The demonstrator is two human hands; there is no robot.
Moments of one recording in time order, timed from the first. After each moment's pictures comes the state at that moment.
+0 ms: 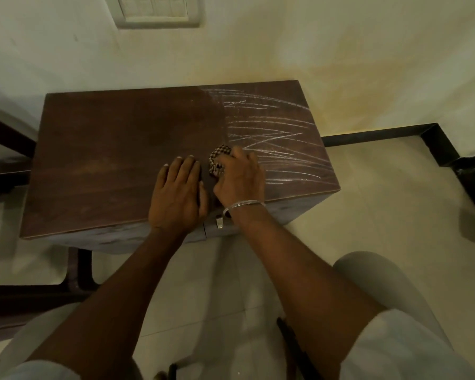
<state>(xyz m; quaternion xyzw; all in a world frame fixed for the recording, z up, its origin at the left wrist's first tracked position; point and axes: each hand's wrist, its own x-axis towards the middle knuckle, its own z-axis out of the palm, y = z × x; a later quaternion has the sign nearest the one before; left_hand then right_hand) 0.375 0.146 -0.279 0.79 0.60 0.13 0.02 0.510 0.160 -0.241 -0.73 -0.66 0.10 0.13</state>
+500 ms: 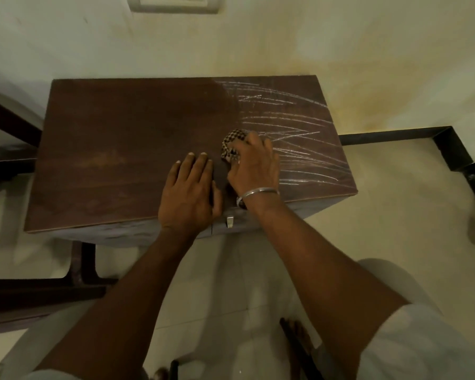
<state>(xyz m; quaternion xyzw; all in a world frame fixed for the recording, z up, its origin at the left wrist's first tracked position) 0.373 0.148 -0.289 0.79 0.60 0.16 -0.01 0.509 0.185 -0.246 -0.73 -0.67 0.08 0.13</state>
